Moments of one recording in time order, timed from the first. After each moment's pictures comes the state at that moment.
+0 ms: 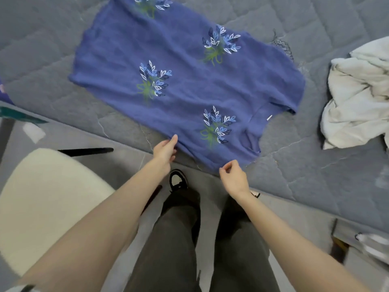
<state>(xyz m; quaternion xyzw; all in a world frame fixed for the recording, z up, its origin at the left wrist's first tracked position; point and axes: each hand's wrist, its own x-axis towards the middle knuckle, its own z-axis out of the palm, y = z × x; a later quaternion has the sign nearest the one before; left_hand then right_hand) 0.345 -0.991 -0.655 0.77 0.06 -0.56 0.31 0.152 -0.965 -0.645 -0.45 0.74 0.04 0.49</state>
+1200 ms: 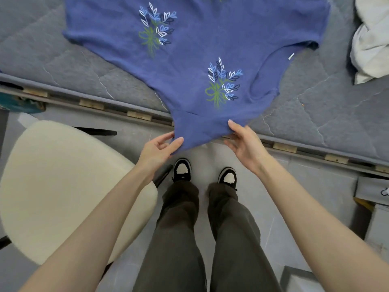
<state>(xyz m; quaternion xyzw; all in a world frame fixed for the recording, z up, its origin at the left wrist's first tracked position) 0.400 -0.850 -0.640 0.72 -0.19 -0.61 0.28 0.184 -0.903 -0.650 -0.10 0.59 -0.30 0.74</state>
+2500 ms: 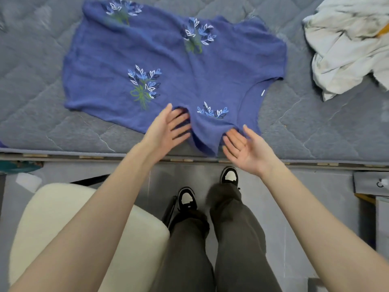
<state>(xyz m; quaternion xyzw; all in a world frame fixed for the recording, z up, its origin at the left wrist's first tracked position) 0.400 -1.009 -0.594 0.58 -0.09 -0.75 0.30 0.182 -0.960 -0.608 0.14 0.55 -0.36 0.74</state>
